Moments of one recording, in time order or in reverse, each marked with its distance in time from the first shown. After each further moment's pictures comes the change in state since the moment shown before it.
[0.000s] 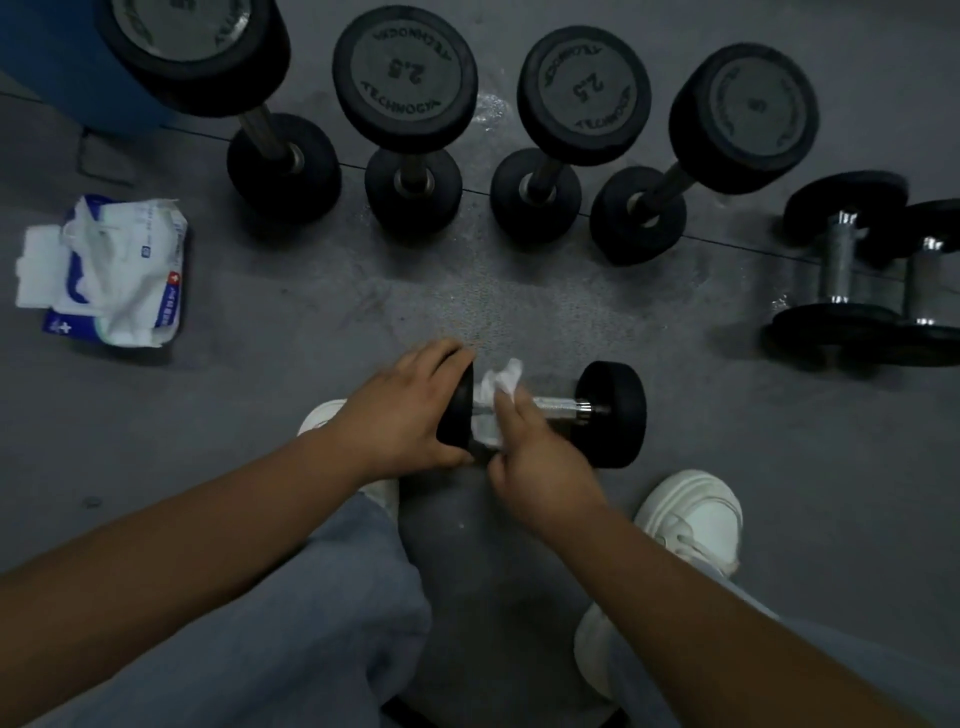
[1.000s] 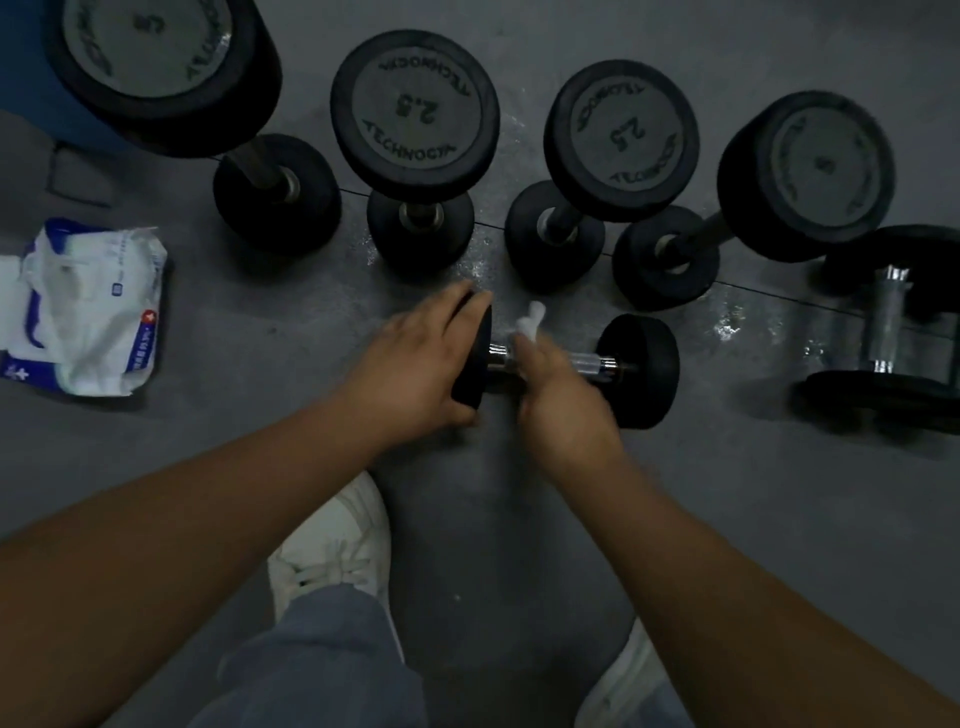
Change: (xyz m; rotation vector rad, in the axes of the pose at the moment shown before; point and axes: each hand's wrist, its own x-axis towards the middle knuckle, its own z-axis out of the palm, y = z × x) left_hand 0.086 -0.032 -0.032 0.054 0.171 -0.034; right_hand 0.111 -0.001 -0.047 0.035 0.187 0.045
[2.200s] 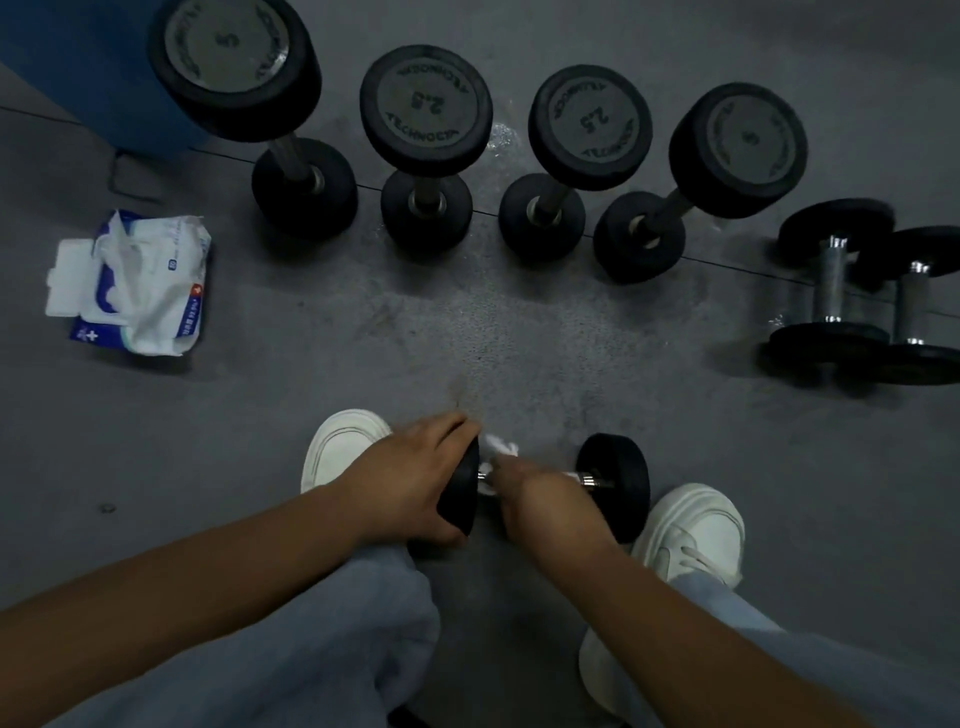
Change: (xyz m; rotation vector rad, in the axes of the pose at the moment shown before) left_hand -0.130 0.027 0.050 -0.083 -0.298 0.121; right_hand -0.132 0.006 0.032 -0.130 -0.266 -0.030
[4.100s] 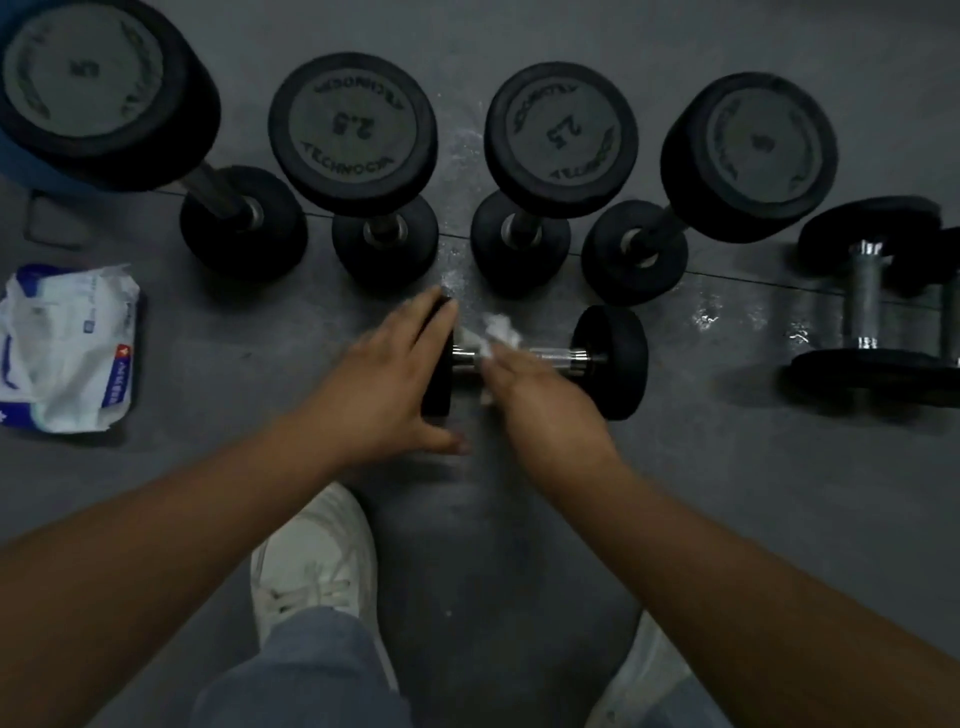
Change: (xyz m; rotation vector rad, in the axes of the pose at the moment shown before) left_hand 0.100 -0.027 -0.093 0.125 0.256 -0.078; right_hand 0.112 0.016 -0.086 -0.107 0.215 -0.218
